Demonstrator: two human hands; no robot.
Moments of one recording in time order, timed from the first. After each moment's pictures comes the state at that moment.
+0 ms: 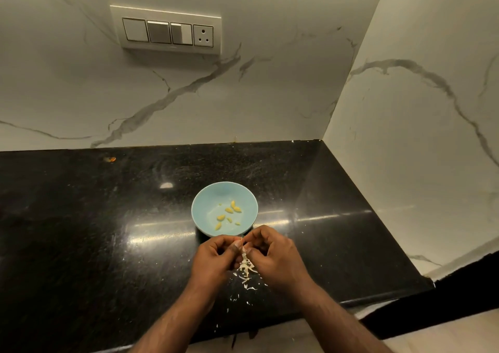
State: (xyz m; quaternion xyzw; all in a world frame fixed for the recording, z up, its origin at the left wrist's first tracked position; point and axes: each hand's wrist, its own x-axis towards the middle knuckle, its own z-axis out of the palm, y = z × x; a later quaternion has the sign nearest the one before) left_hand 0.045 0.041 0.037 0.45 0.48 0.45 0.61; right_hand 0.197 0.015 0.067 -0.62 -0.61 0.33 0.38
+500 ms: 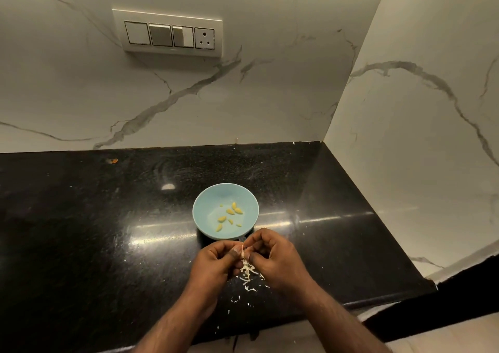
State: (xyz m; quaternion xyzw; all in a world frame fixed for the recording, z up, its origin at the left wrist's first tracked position) left_hand 0.042 0.036 0.039 0.39 0.47 0.42 0.67; right_hand 0.200 0.016 0.066 -0.61 -0.60 0.38 0.37
